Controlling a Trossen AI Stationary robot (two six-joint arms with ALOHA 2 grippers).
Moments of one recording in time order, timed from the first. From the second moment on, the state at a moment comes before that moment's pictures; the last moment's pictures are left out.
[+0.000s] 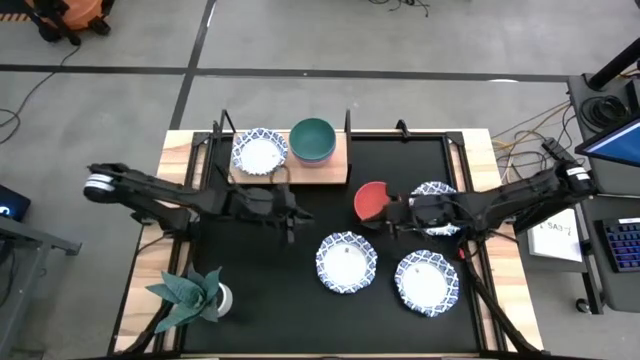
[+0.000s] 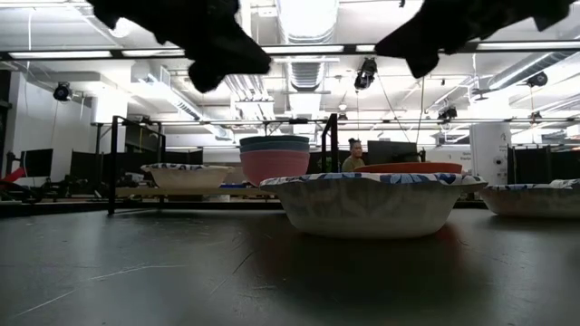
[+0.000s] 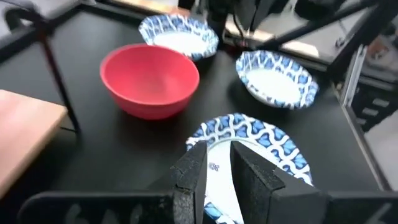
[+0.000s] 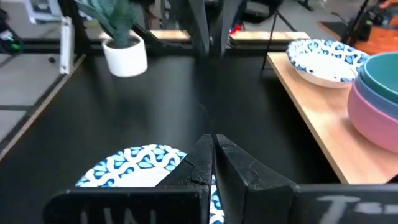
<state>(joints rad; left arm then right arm) -0.10 1.33 0.81 0.09 -0.14 -0.31 0.18 1.06 0.60 0.15 0.16 0.05</state>
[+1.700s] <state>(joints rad) -0.09 1.90 1.44 -0.73 -0.10 -0.27 0.18 1.07 0.53 0.16 0.16 0.01</state>
